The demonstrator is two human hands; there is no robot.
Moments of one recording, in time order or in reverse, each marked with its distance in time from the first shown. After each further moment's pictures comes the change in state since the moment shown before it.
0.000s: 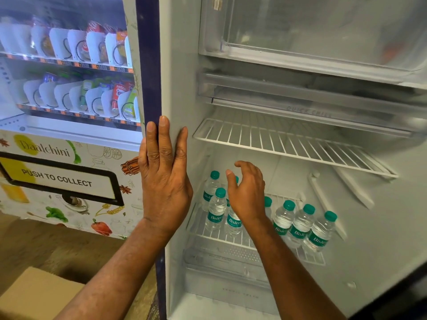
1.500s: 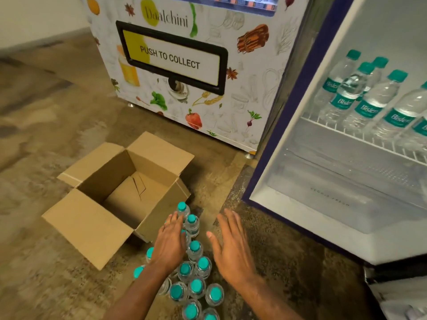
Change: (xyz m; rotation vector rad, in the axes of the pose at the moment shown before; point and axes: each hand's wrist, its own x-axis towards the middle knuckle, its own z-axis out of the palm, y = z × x) left_hand -0.523 -0.168 -0.200 0.003 -1.098 -0.836; right_hand -0.485 0.000 0.132 -0.143 -0.874 -0.141
